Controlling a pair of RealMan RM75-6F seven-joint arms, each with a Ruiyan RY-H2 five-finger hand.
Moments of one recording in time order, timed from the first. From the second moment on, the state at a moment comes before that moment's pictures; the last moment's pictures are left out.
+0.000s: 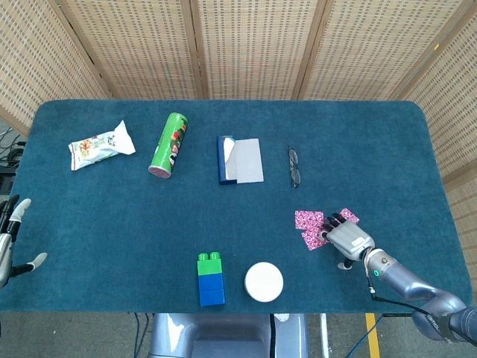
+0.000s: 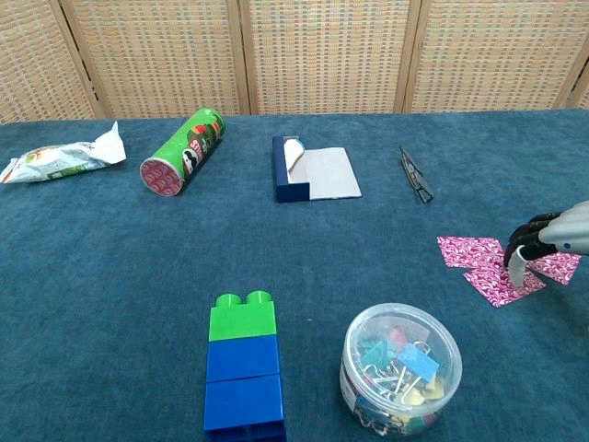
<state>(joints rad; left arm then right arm) -0.09 -1.05 -0.07 -1.77 1.40 1.48 0.16 0.72 -1.20 -0.09 -1.45 -1.45 0.64 -0.10</state>
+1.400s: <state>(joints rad) -0.08 -1.05 -0.07 -1.76 1.41 1.49 0.15 0.70 -1.21 0.00 -1.50 -1.41 0.75 -0.07</state>
